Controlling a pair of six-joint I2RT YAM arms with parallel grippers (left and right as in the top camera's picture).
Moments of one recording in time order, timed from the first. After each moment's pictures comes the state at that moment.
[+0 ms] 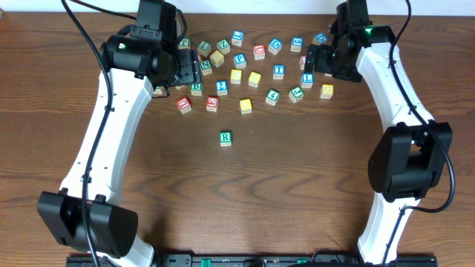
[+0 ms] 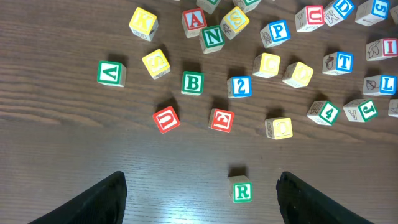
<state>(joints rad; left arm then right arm) -0.20 1.74 1.78 -1.13 0.02 -0.30 0.11 2.12 1.90 -0.99 -0.08 0.30</state>
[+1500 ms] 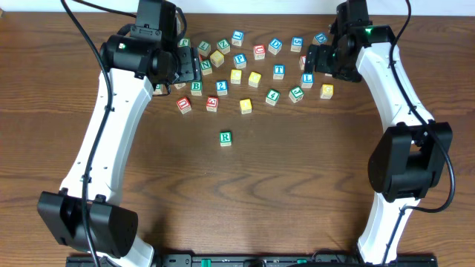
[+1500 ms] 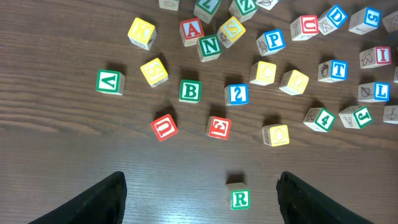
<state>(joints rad) -0.20 1.74 1.78 -1.10 0.02 -0.30 0.11 2.12 1.90 -0.99 -0.08 0.30</state>
